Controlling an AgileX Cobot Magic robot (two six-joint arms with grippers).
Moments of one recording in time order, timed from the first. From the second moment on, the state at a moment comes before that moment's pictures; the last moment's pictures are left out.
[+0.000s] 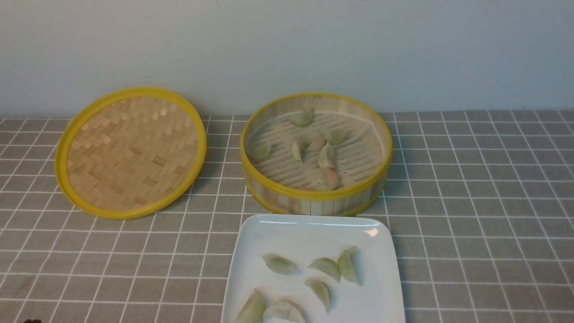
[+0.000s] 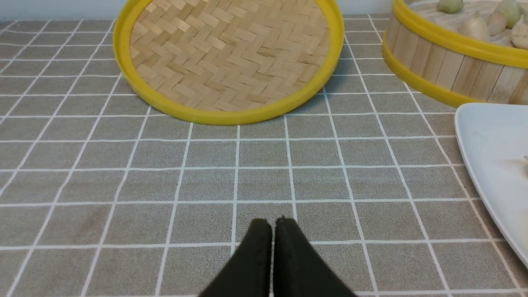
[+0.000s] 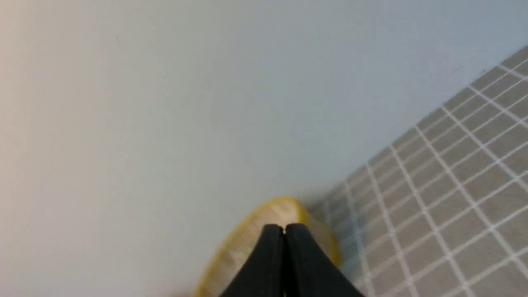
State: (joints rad) right arm 0.04 -0.02 0.03 0.46 0.08 0.44; left arm -0.08 -0.01 0.02 -0.02 0.38 -0.05
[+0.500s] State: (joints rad) right arm 0.04 -0.02 0.03 0.67 -0.14 0.38; left arm -0.08 -0.01 0.02 -0.02 0.38 -0.05
